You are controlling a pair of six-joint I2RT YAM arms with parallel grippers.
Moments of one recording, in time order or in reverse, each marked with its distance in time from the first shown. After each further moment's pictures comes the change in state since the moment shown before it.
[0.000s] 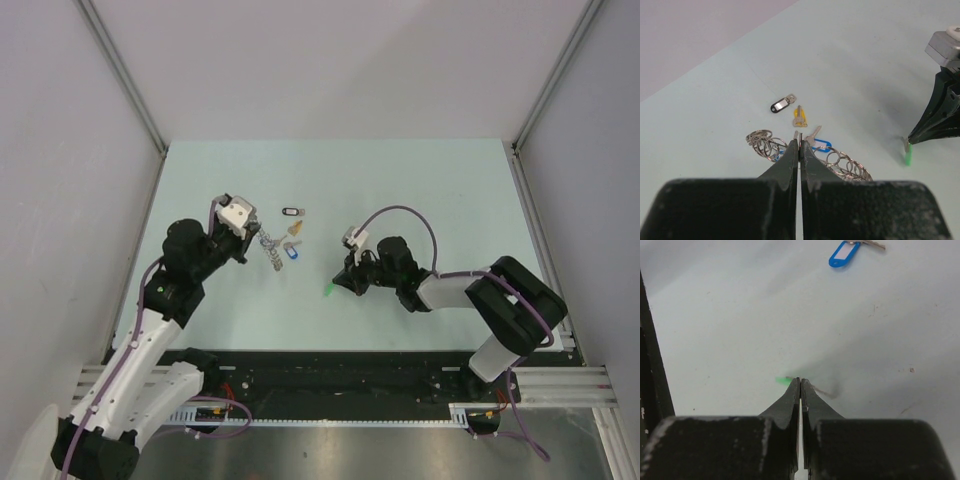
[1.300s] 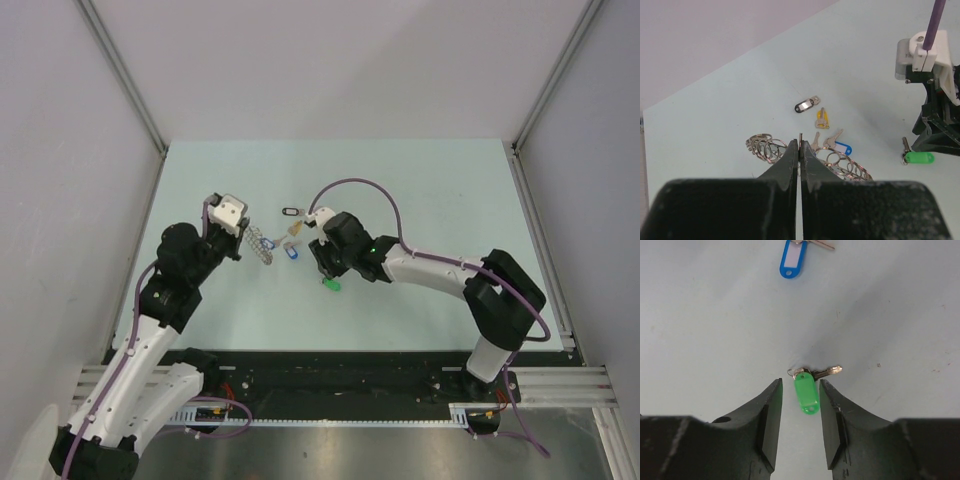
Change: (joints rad) left arm 0.000 -0.046 -0.004 0.011 -0.132 0.000; right arm 0.167 0.088 0.553 -0.830 0.451 0.019
